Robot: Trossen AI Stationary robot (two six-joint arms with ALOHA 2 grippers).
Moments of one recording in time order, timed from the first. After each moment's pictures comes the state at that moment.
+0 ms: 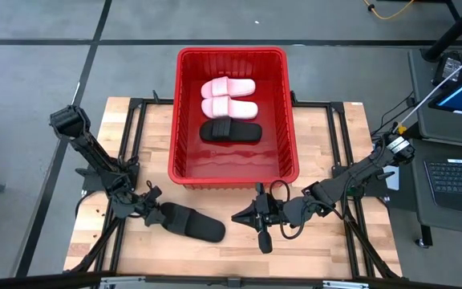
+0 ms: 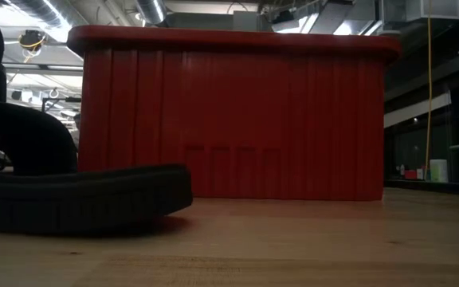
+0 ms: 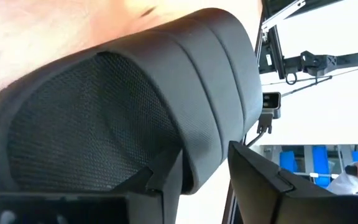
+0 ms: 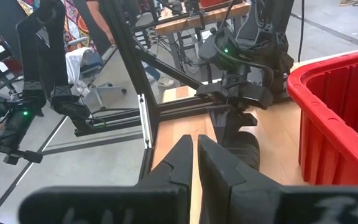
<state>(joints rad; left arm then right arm) -0.96 1.14 0.05 0.57 -0.54 -1.57 0.55 1.59 1.24 0.12 0.43 0.38</state>
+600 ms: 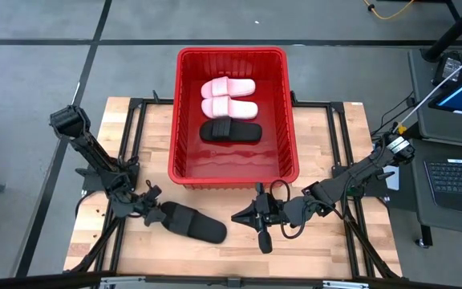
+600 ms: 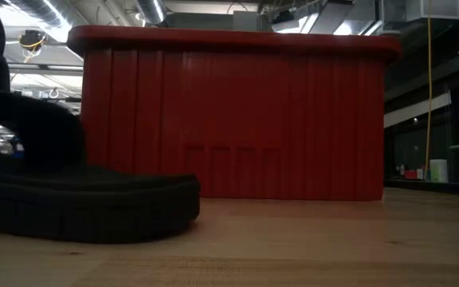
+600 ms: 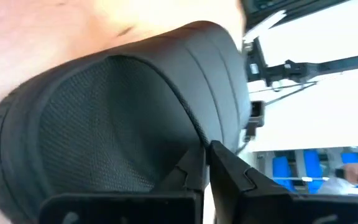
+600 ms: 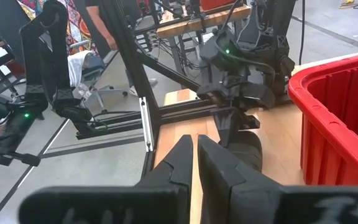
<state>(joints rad) -0.96 1.14 0.06 0.63 -0.58 -1.52 0.55 1.59 1.24 0.13 0.43 0.38</state>
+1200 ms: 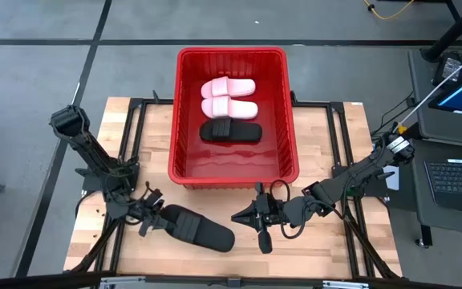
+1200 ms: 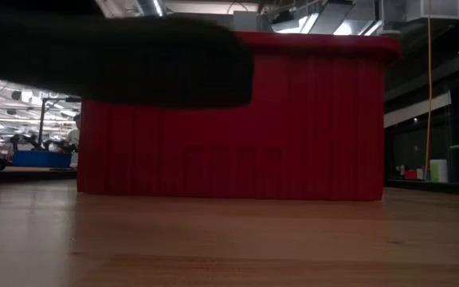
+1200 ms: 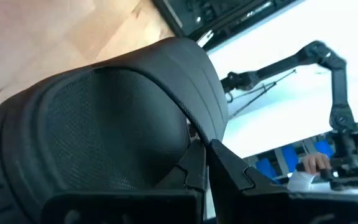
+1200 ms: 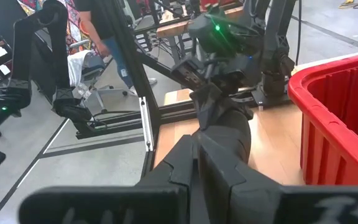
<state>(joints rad) -0.96 1.14 0.22 0.71 -0.65 -1.20 0.55 1.59 1.24 0.13 0.43 0.38</state>
